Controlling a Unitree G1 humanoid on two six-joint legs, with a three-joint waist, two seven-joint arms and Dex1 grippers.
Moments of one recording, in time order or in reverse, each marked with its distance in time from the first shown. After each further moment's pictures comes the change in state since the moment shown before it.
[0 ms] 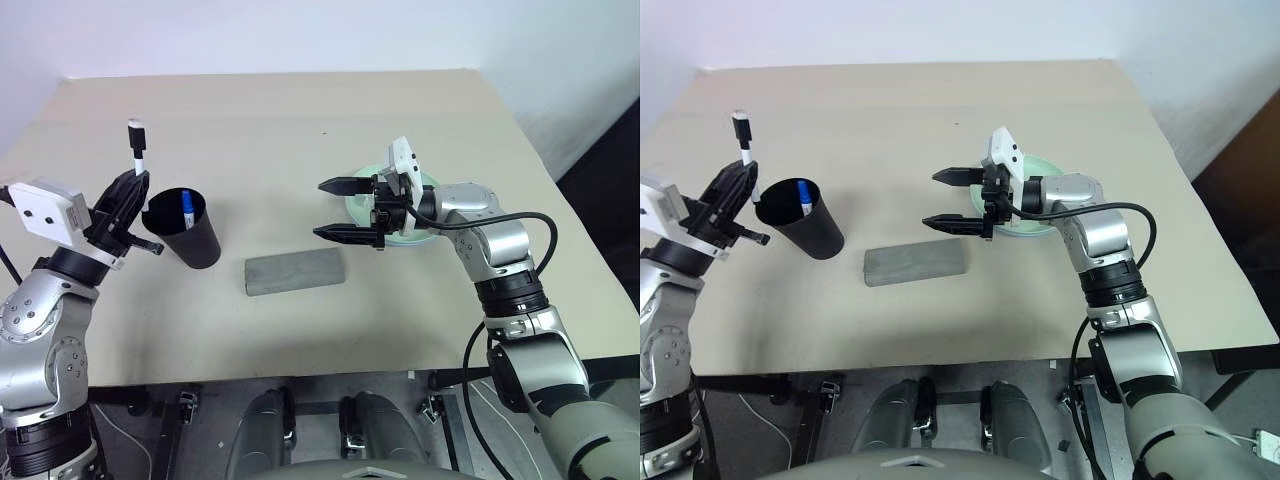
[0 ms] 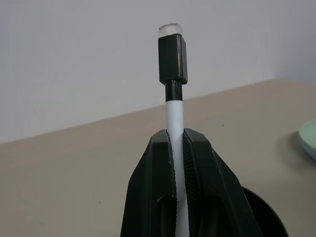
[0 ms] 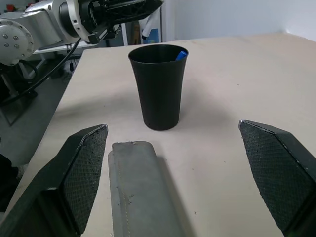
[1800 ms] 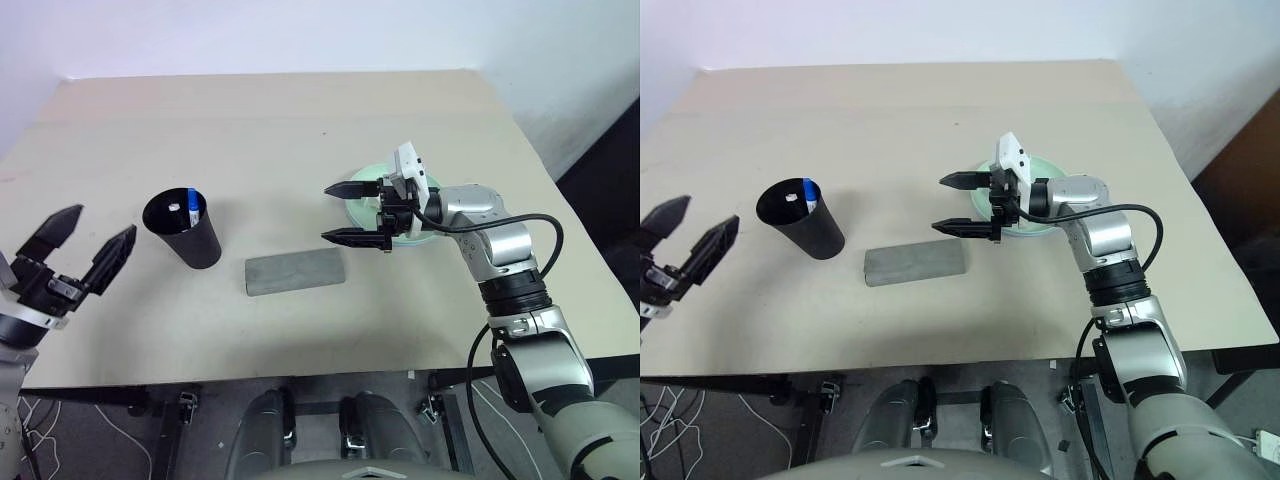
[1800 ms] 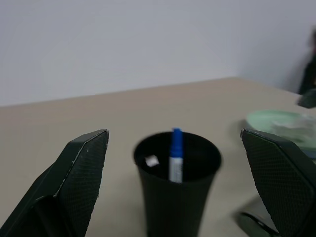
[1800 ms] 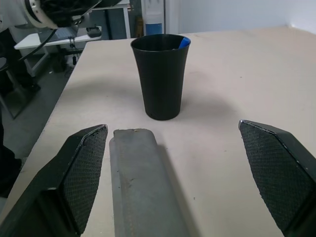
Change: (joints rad) left arm 0.361 0.065 0.242 -0.098 -0.356 0.054 -0.276; right arm 0.002 -0.019 -0.002 0.062 -0.009 -0.055 0.067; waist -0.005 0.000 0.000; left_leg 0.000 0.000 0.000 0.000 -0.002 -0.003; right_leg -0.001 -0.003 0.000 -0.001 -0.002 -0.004
